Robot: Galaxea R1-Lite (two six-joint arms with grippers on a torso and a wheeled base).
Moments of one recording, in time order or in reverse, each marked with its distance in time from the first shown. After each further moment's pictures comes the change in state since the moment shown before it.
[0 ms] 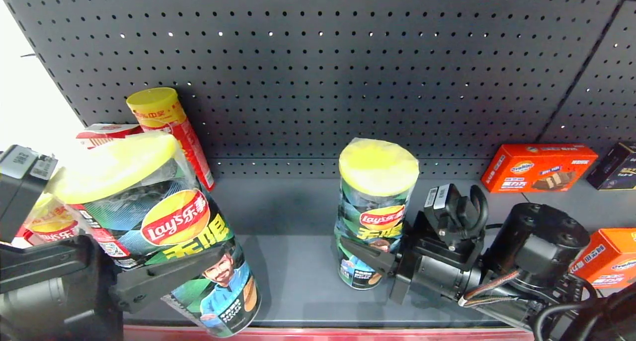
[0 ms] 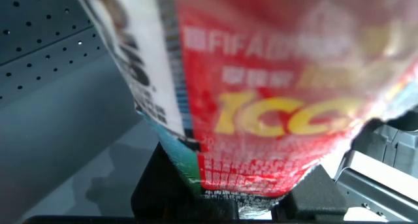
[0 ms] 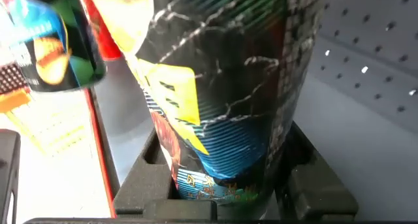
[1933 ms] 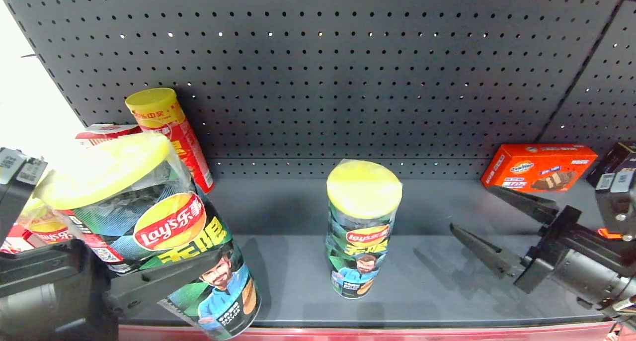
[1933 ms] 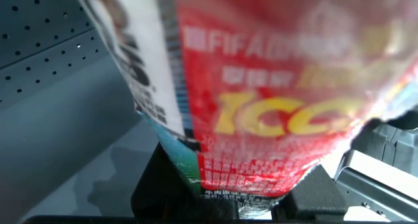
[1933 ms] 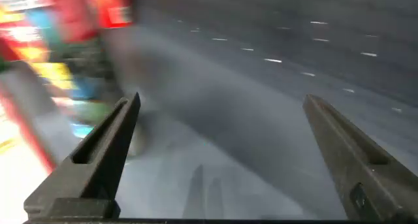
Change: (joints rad) left arm -0.008 -0.018 0.011 -0.010 -0.002 0.005; right arm -0.302 -0.452 0.276 0.144 -0.099 -0.019
